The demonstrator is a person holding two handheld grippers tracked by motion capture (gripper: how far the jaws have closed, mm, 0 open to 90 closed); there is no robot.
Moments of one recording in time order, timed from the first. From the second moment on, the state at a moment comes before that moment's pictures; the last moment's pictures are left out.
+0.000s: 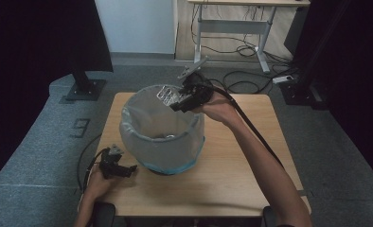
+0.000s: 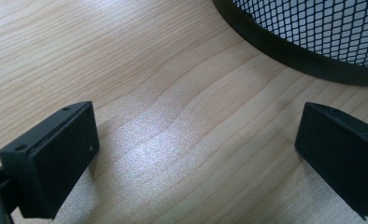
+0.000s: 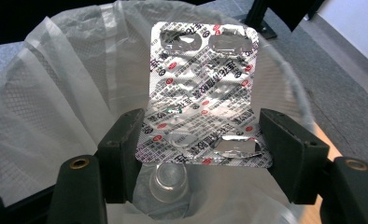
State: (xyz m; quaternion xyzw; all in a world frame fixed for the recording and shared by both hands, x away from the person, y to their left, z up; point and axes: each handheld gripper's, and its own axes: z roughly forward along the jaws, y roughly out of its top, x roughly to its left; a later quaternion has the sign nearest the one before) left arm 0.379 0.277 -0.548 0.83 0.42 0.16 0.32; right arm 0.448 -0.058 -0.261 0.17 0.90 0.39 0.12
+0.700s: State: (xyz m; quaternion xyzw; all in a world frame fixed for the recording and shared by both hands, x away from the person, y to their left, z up) left arm 0.379 0.277 -0.548 0.83 0.42 0.16 0.32; right arm 0.450 -0.039 -0.300 0.15 0.92 0.36 0.09
